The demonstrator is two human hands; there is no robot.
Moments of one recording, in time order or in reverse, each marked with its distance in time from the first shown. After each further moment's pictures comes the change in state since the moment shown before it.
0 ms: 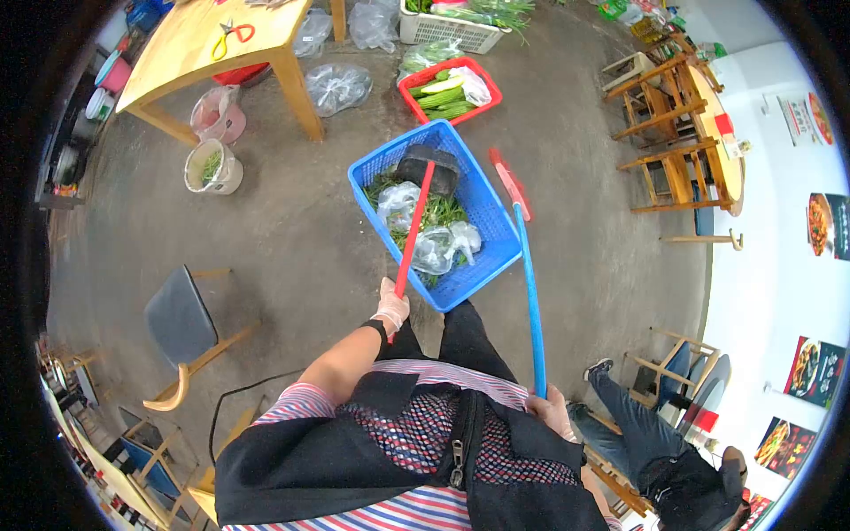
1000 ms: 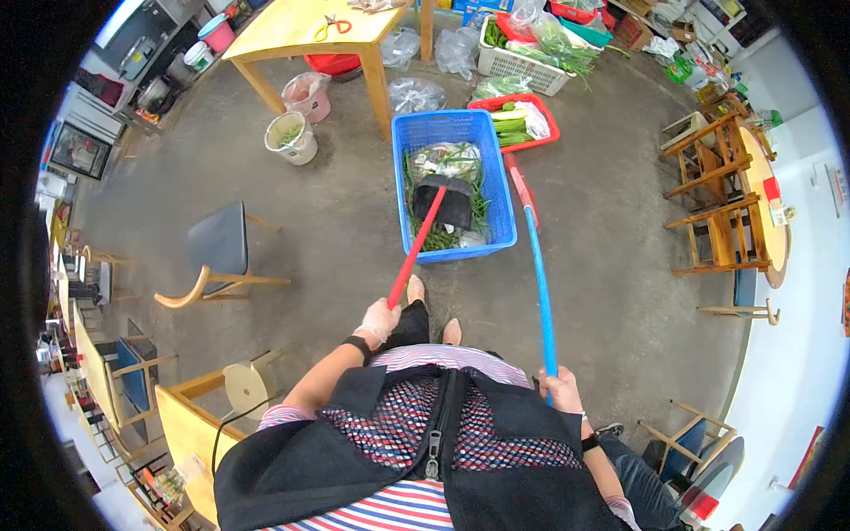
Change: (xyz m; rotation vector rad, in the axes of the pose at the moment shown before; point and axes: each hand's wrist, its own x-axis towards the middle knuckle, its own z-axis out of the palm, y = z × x) left_hand -0.136 0.014 -0.129 -0.090 -0.121 -0.199; right_hand 0.073 0.044 -0.079 0.030 -0.317 -0.240
